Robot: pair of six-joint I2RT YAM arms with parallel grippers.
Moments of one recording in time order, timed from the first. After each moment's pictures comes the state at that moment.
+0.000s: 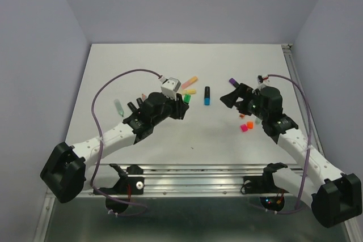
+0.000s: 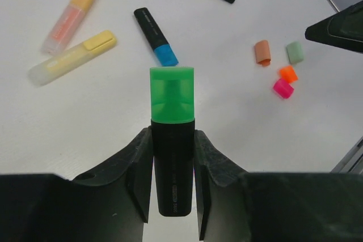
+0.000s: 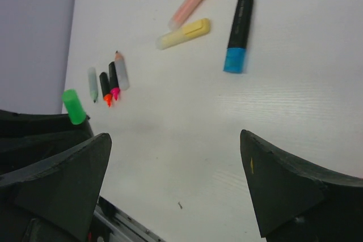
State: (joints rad) left arm -0.74 1.20 0.70 0.17 -0.02 -0.35; right arm 0.28 0.97 0.64 -0.06 -0.23 0.72
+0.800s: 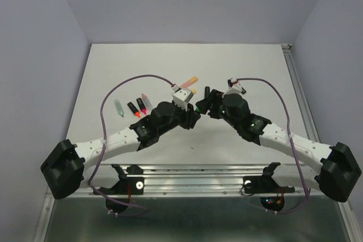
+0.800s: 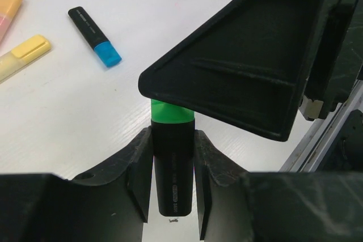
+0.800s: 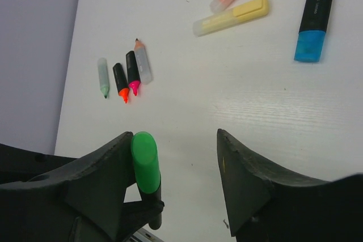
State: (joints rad) left arm -0.93 1.20 0.67 0.25 -0.04 -0.34; right arm 0.79 1.15 0.73 0.06 0.27 0.85
